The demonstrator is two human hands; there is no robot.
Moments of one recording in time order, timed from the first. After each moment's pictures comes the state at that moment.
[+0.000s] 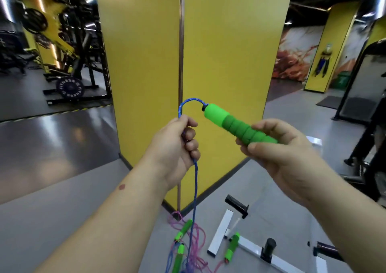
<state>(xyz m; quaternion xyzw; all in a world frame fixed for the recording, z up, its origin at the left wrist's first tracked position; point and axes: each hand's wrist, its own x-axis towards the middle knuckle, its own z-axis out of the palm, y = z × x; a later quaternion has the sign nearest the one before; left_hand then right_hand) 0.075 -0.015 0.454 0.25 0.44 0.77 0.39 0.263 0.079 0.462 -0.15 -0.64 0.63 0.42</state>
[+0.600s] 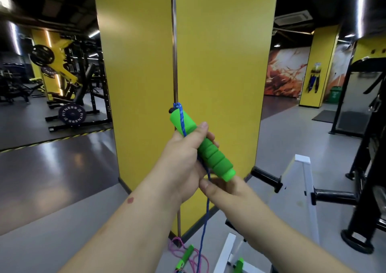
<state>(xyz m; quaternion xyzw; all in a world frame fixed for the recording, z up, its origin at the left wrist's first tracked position) 0.126 -0.019 0.507 0.29 0.38 0.79 0.38 0.239 0.040 0.440 -0.18 -0.73 0.58 0.29</state>
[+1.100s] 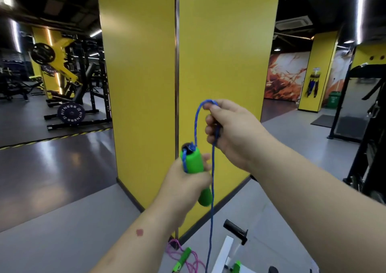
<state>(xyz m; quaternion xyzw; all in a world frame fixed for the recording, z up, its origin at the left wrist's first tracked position) 0.114 -0.030 0.458 0.41 0.57 0.67 0.24 0.194 0.061 0.555 -0.15 -0.65 0.63 0.39</state>
